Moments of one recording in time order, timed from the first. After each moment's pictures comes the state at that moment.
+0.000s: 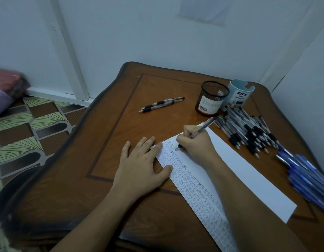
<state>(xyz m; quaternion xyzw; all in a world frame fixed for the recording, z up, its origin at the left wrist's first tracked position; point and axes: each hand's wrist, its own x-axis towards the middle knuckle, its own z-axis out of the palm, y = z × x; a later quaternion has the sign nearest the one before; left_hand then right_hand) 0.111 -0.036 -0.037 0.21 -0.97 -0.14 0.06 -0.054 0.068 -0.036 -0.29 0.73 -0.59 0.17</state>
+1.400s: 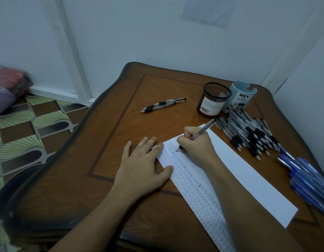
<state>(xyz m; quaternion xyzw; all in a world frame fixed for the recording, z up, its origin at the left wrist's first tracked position) 0.111 -0.036 -0.037 0.21 -0.96 -0.15 0.07 -0.050 0.066 -0.034 -0.30 0.75 -0.57 0.16</state>
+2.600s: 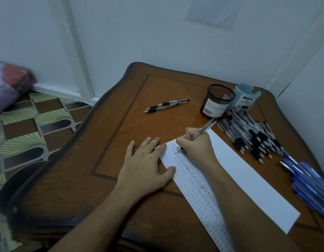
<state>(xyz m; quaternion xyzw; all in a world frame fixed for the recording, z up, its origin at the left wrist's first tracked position) 0.111 -0.037 -0.037 0.21 -0.96 -0.15 0.07 -0.038 0.059 -0.033 -0.28 0.74 -0.59 0.15</state>
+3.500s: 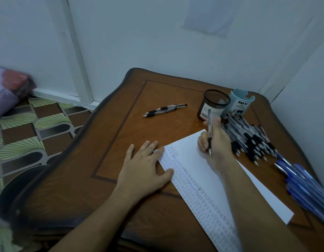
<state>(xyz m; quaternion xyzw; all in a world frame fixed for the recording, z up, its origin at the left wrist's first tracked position) 0.113 -0.038 -0.034 0.21 -0.96 -0.15 0.06 -0.062 0.086 -0.006 -0.12 0.61 -0.75 0.23</state>
